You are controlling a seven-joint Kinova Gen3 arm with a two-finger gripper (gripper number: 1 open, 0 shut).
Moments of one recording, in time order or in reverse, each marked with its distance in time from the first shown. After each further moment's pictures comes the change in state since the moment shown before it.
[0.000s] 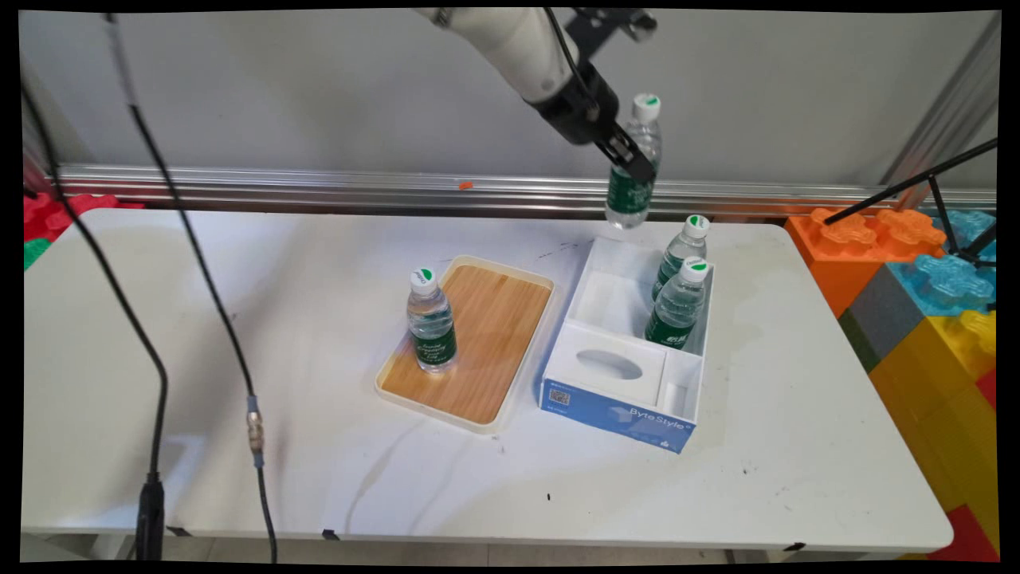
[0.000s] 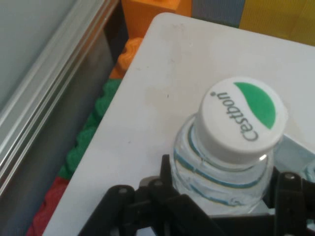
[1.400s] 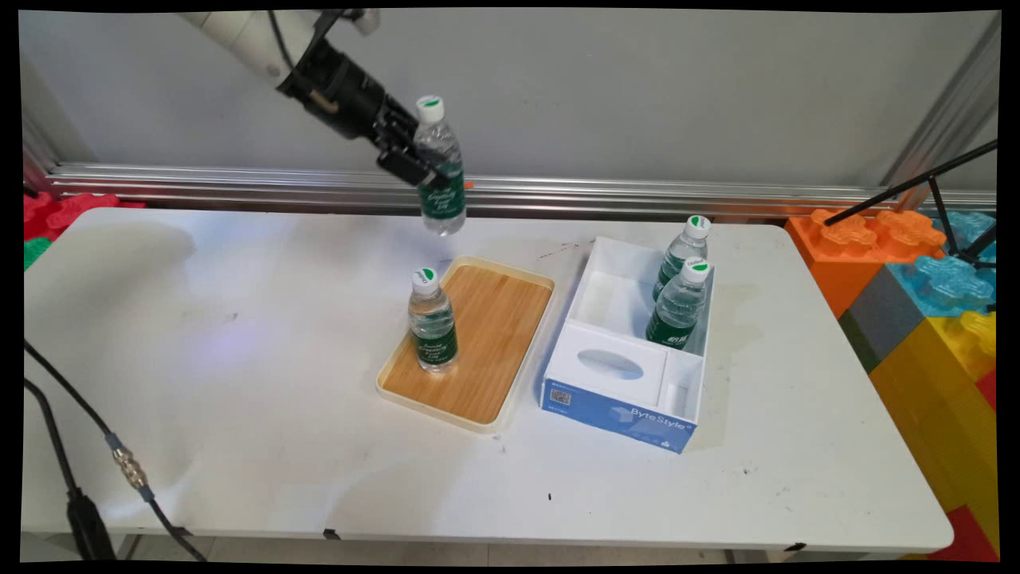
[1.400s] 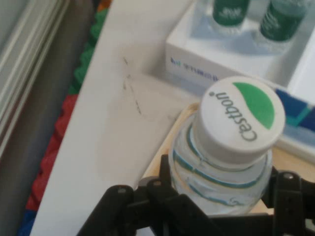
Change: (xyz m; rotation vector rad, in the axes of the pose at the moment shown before) arm -0.183 -0.112 -0.159 -0.130 -0.031 0.135
